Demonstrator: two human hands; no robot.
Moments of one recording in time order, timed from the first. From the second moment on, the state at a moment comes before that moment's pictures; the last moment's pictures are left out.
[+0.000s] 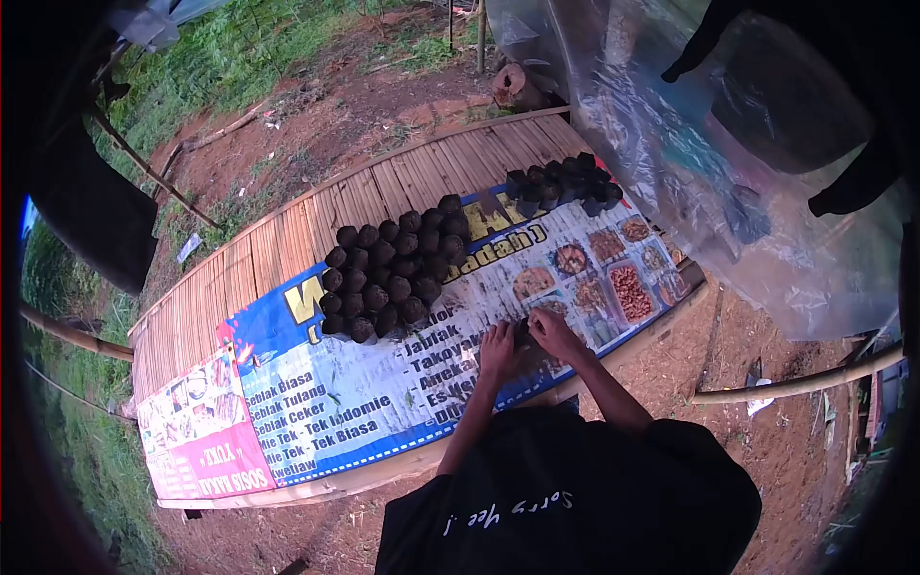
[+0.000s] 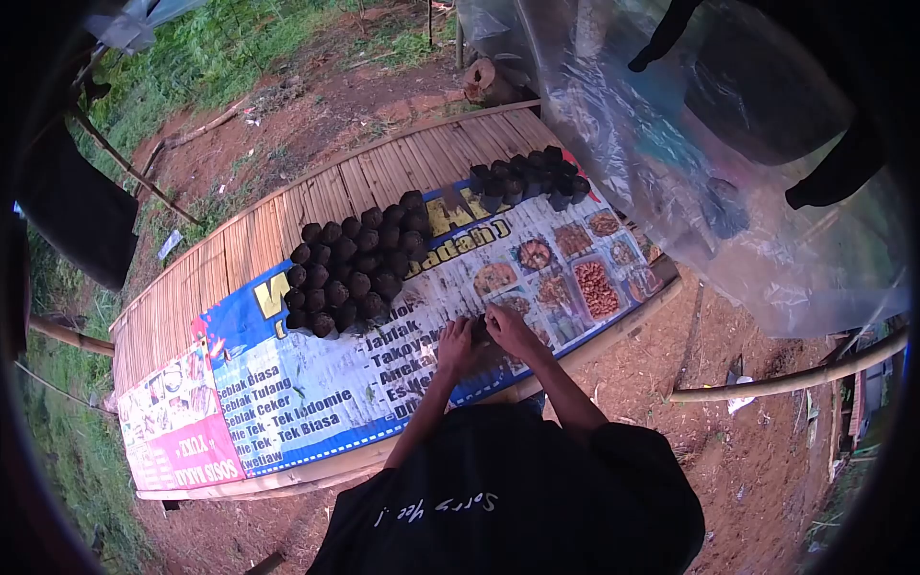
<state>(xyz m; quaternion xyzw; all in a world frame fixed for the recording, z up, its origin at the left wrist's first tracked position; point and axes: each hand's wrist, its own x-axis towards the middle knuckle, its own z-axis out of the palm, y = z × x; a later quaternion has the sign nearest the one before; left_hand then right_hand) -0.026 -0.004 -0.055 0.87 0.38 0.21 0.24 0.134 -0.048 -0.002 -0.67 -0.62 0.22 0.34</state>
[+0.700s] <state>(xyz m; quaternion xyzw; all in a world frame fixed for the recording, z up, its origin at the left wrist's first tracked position) -0.029 -0.004 -0.072 0.86 0.38 0.25 0.23 0.127 -0.053 -0.002 -0.66 -0.62 0.19 0.38</state>
